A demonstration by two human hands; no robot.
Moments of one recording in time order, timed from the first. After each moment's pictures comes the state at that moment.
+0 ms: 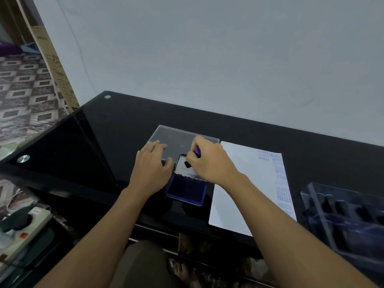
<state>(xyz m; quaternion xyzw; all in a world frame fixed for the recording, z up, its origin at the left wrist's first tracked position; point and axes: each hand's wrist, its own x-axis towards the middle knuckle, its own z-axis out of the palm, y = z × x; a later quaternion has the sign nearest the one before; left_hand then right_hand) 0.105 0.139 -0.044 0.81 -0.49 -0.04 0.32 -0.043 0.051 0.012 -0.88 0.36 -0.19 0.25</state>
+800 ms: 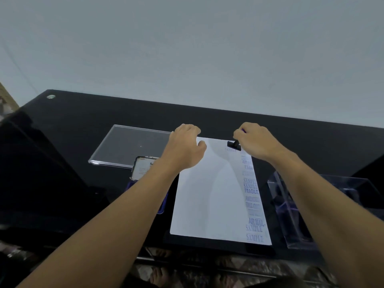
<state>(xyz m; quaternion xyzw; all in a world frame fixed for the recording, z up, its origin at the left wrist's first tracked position) -0.004 -0.003 -0.021 0.72 -0.62 -0.12 0.28 -0.190 -0.083 0.023 -0.79 0.55 -0.13 0.24</state>
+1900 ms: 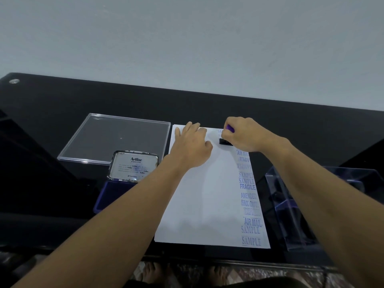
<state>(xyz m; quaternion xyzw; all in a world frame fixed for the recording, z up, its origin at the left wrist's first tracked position) -0.035 -0.063 -0.085 0.73 -0.65 -0.13 0.17 -0.188 -0.129 -0.021 -0.85 0.49 -0.01 0.18</state>
